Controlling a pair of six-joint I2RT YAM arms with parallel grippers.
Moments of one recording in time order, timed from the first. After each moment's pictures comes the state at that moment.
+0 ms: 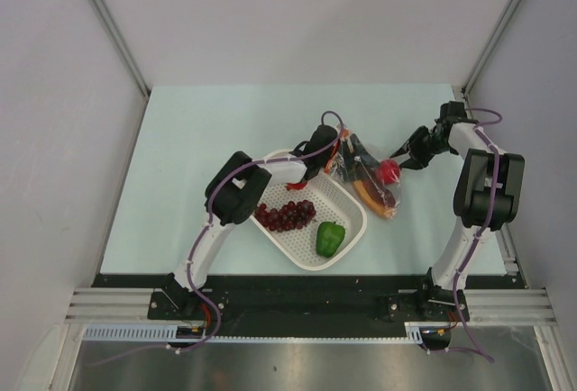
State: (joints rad) left arm -0.74 2.41 1.66 0.30 0.52 -1.23; right arm -0.16 1.95 1.41 -0.67 -0.47 0.62
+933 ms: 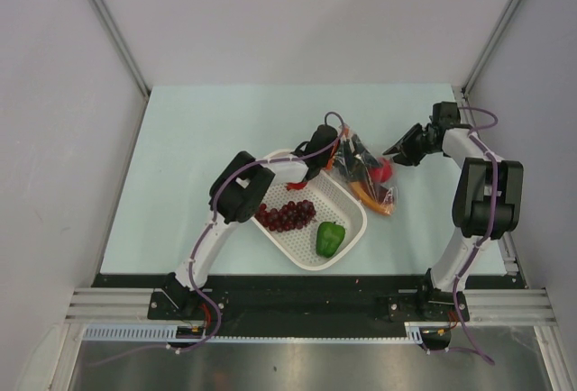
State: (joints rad) left arm -0.74 2.47 1.71 0.36 0.61 -1.29; right arm -0.10 1.85 1.30 -0.53 -0.49 0.75
